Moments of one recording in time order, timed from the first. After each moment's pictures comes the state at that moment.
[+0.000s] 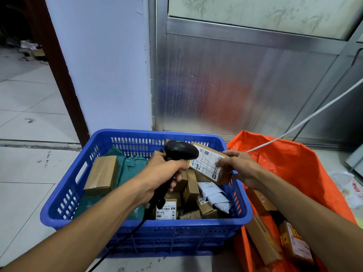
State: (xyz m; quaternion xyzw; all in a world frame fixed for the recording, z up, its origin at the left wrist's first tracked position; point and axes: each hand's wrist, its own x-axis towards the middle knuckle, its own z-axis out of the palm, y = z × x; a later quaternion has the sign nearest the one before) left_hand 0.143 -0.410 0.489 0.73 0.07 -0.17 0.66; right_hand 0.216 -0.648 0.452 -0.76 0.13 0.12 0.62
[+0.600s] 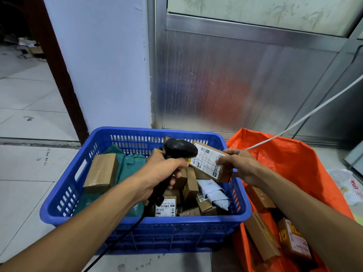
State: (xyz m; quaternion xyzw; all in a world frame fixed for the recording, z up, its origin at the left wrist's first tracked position) left_hand 0.144 -0.411 0.488 0.73 0.08 -0.17 0.66; right_hand 0.220 -0.653 0.447 -0.77 0.14 0.13 0.61
